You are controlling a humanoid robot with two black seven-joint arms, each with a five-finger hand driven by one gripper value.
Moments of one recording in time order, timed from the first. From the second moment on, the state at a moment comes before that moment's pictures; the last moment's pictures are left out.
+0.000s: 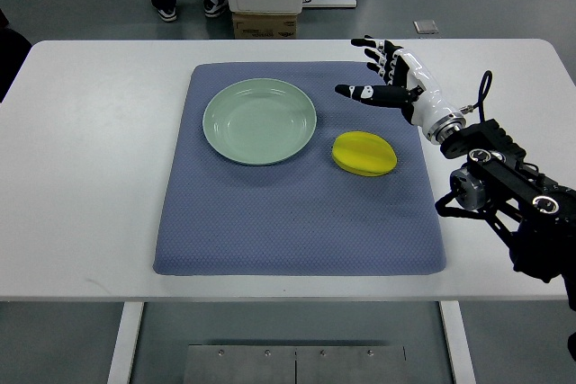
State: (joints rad) left arm -0.02 0.00 -0.10 -0.22 0.09 0.06 -0.21; right arm 0.75 -0.20 0.70 0.96 -0.78 -0.08 0.27
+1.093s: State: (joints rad) left arm -0.02 0.00 -0.10 -0.22 0.09 0.06 -0.21; right arm 0.89 -0.31 0.24 0.97 -0.98 -0.07 0.36
